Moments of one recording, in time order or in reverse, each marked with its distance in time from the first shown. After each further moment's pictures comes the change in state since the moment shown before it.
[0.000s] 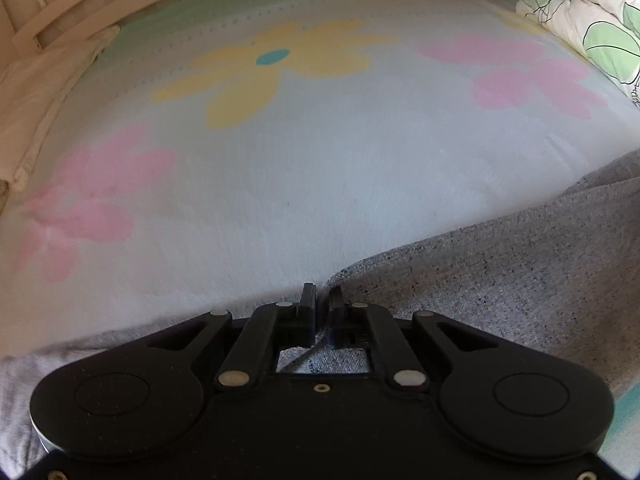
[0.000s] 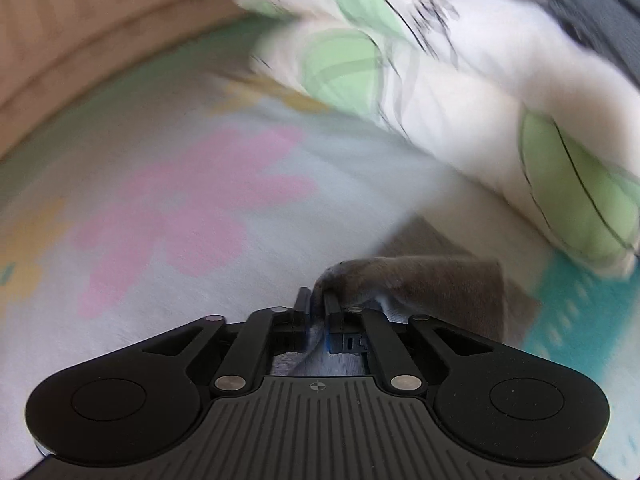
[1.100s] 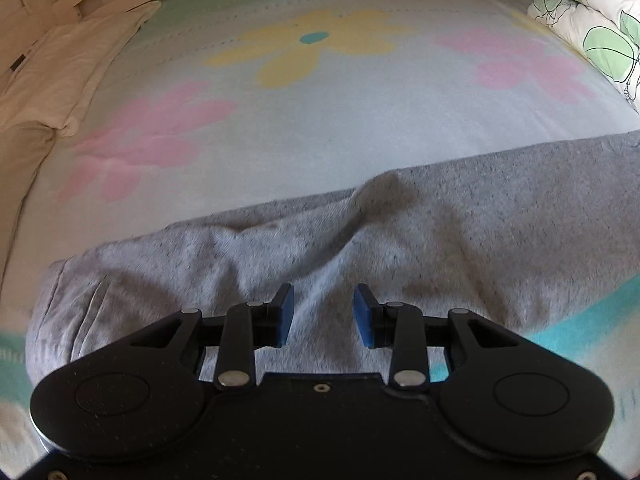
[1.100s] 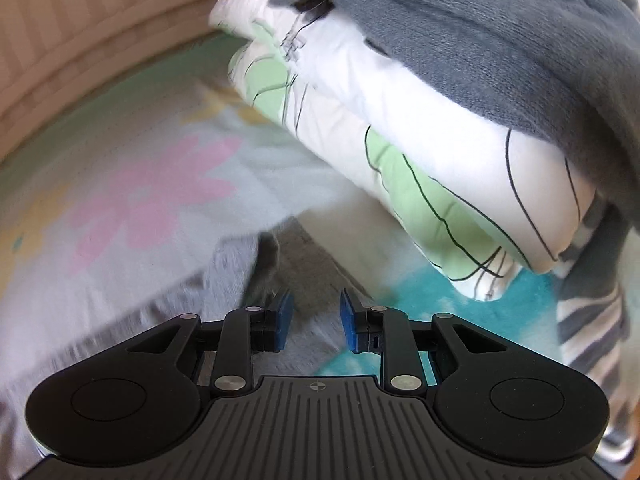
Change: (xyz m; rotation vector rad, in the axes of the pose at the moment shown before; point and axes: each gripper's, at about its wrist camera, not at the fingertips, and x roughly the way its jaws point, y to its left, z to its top) left arm -0.077 0.017 -0.056 -0.067 0.033 0.038; right arm -0.063 -0.121 0.002 -0.095 0.066 0.042
